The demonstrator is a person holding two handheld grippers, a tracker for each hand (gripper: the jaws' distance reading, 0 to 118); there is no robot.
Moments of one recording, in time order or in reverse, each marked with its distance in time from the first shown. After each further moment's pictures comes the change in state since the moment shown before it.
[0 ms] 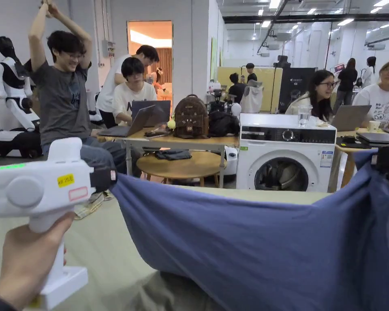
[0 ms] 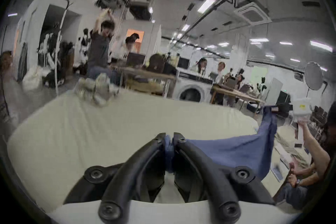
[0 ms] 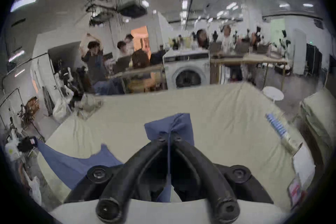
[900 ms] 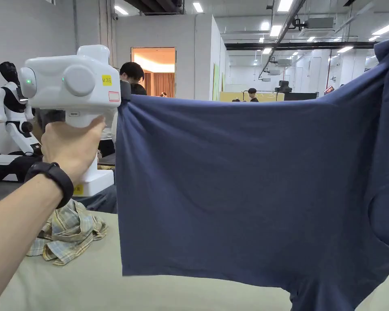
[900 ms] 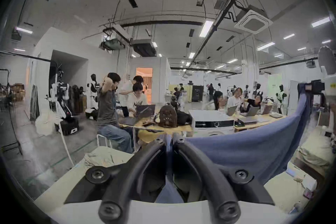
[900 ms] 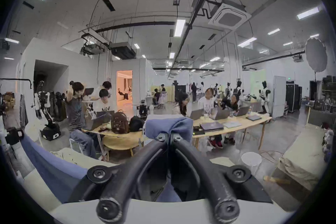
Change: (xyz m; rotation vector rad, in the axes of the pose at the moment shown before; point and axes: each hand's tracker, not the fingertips) left arm 0.030 0.187 -0.117 0.172 0.151 -0.114; right arm -0.040 0.232 -0.078 0.279 -0.098 0.024
